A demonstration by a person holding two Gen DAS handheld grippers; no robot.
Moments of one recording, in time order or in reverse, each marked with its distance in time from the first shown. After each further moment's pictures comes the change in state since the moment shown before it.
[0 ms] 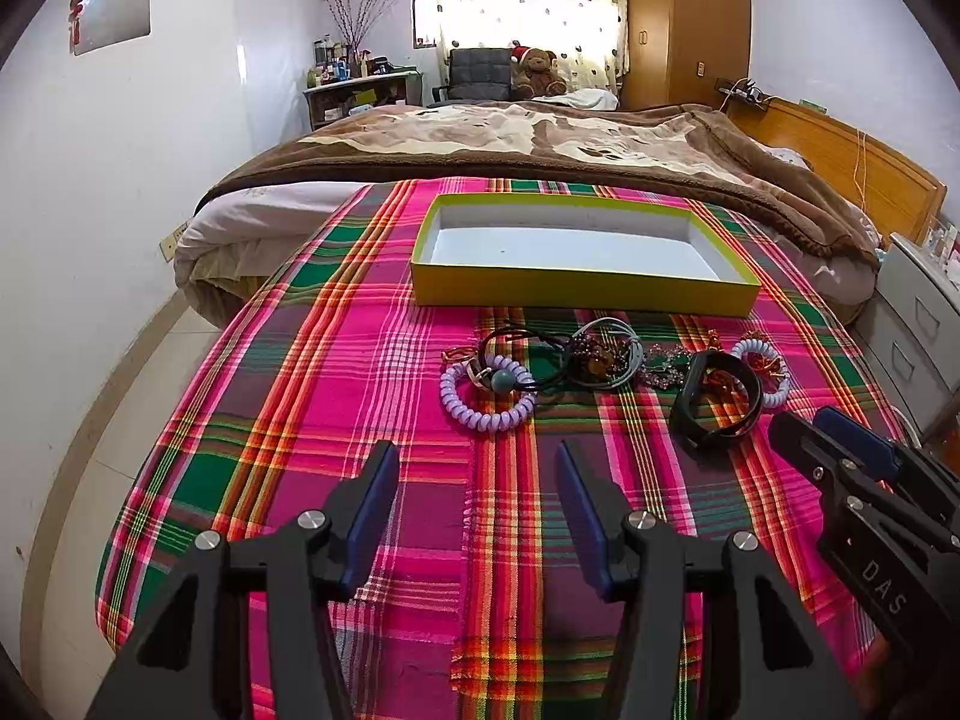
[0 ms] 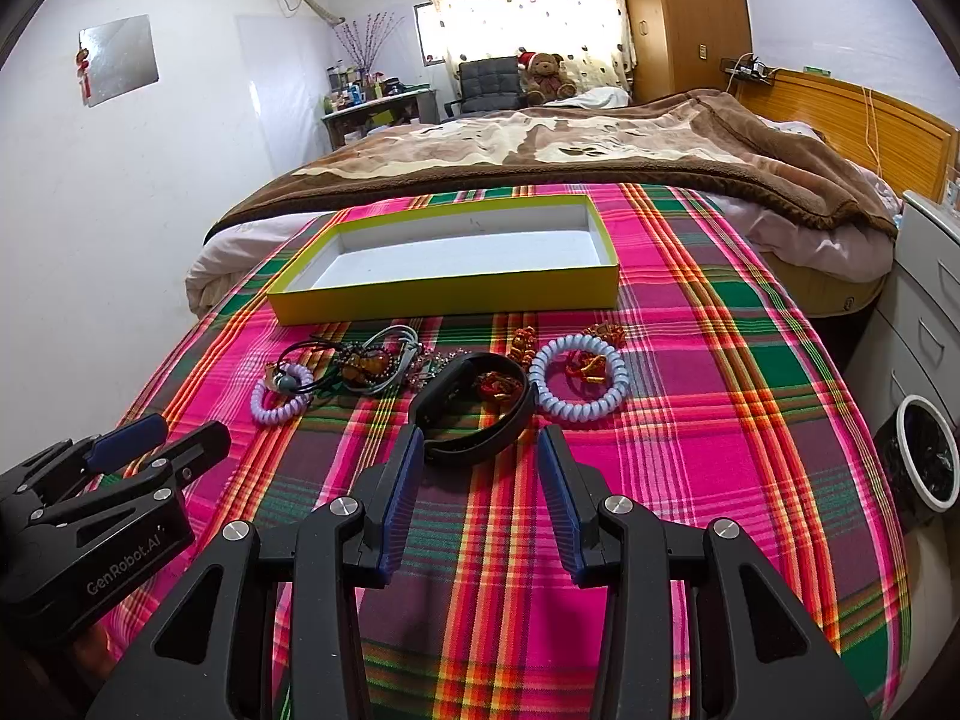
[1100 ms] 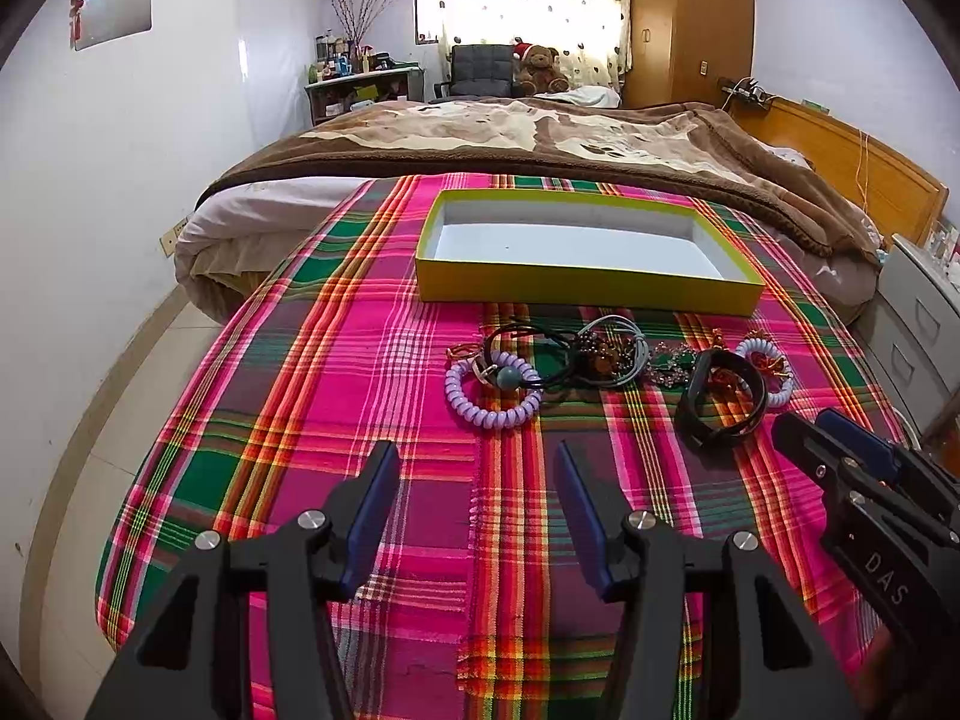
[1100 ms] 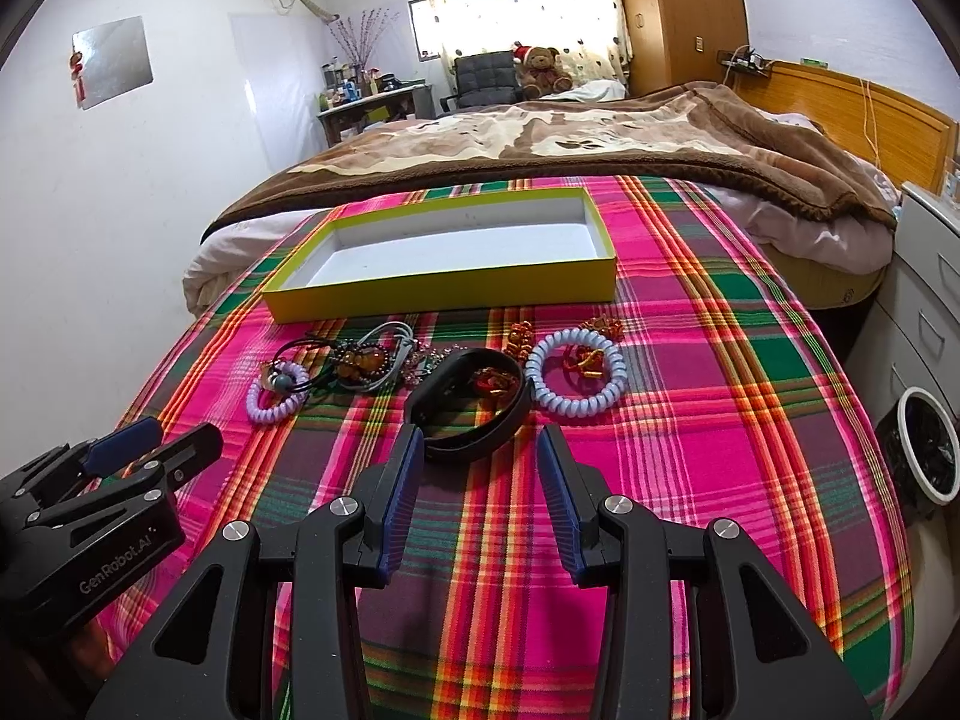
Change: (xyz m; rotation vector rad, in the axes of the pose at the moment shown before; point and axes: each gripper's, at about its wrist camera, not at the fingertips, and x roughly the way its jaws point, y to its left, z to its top) left arm 0.004 0.001 0.000 -0.006 0.011 0.000; right arm 0.006 -0.004 0.001 0.016 0.022 -0.004
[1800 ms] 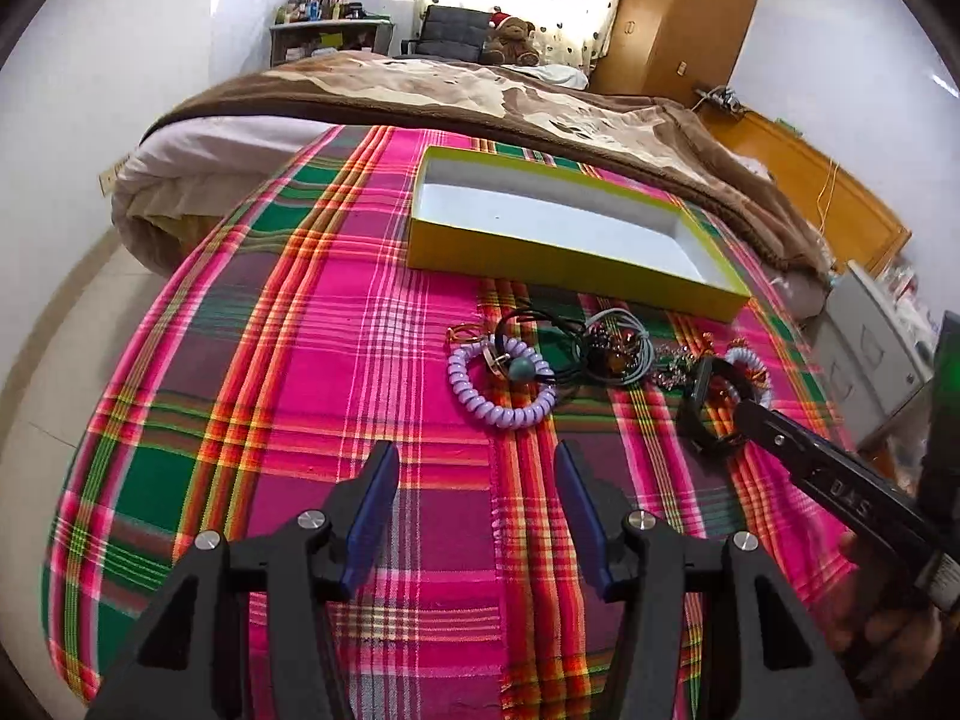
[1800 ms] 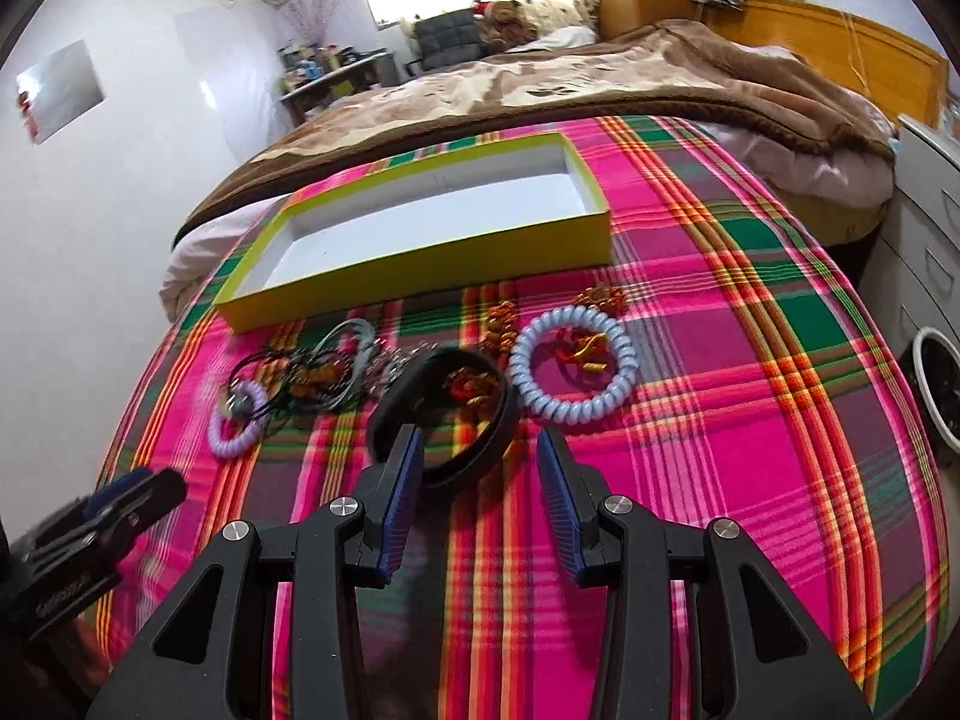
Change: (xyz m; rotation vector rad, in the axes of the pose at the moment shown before) left arm 0.031 0.045 0.007 -0.092 0.099 -0.221; right arm 0.042 -0.010 0.018 0.117 0.106 -0.019
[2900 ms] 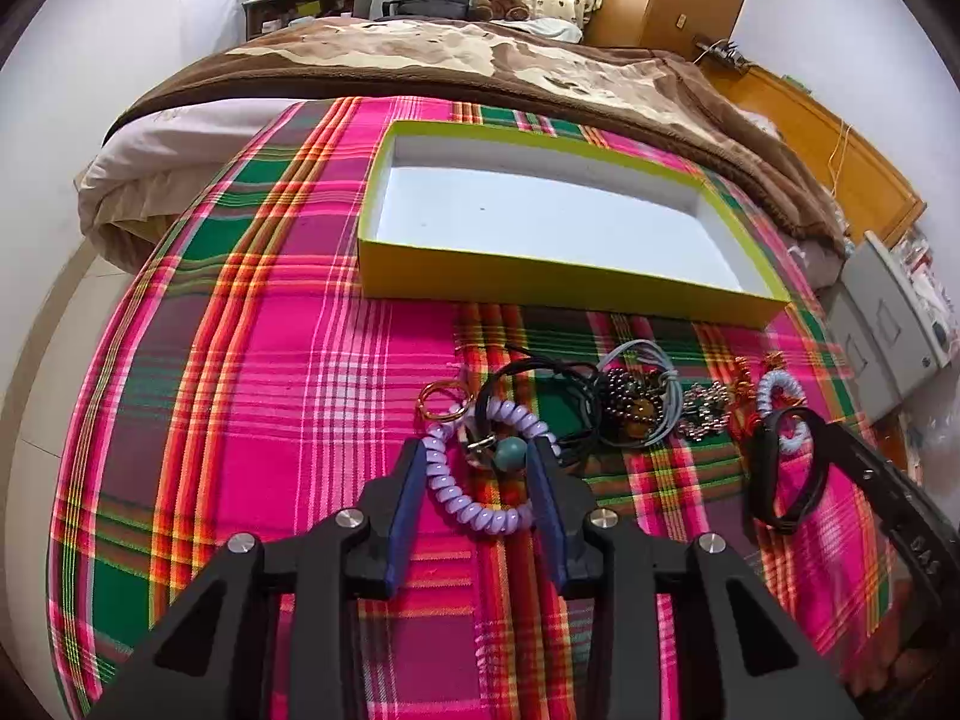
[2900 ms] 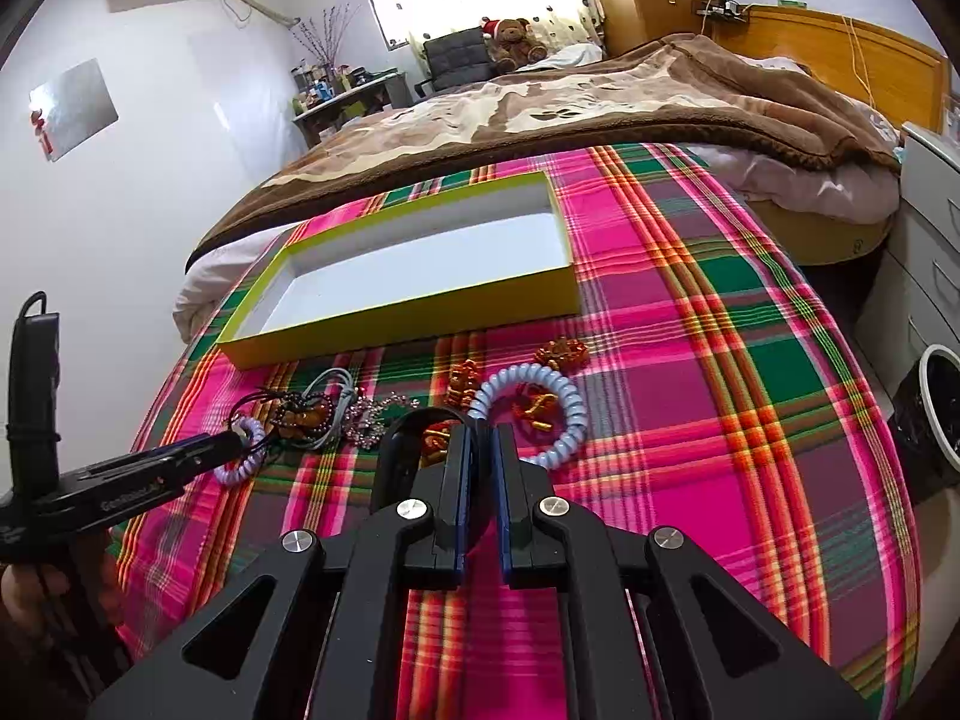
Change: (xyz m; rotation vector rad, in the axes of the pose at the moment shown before) left arm 0.051 -0.014 0.041 0.055 0.125 0.027; right arm -0.015 -0.032 0.015 0.008 -0.041 0.068
